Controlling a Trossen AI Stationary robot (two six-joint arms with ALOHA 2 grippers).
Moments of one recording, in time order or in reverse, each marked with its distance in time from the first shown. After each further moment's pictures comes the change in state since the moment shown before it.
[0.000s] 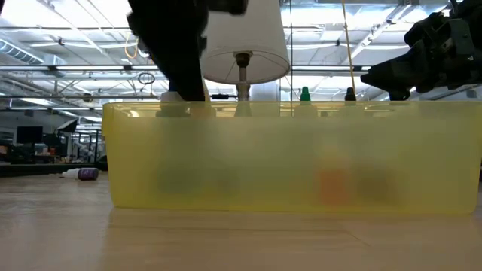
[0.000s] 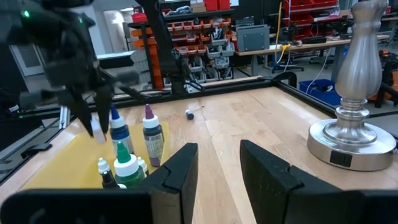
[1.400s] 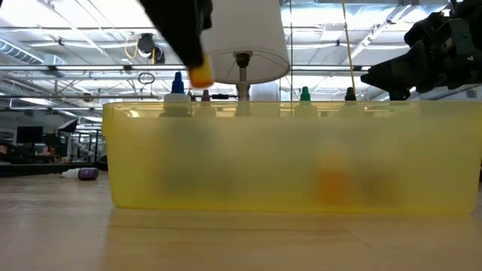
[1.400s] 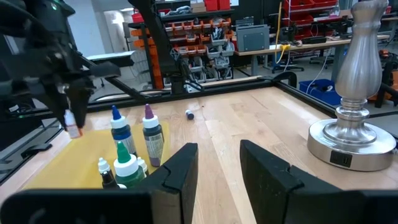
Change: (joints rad) left arm -0.054 0.065 0.189 -0.140 0.023 0.057; right arm 0.000 0.000 0.000 0.000 0.000 0.000
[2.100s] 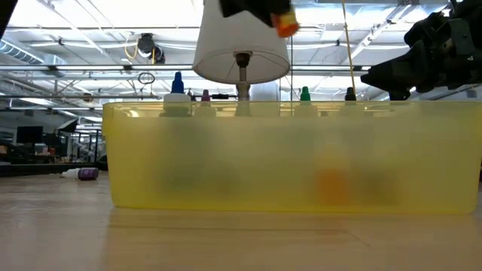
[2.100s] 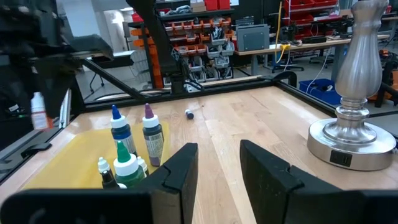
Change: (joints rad) left arm 0.084 0.098 0.286 -0.019 0.049 0.135; right arm 0.000 0.000 0.000 -0.001 0.000 0.000
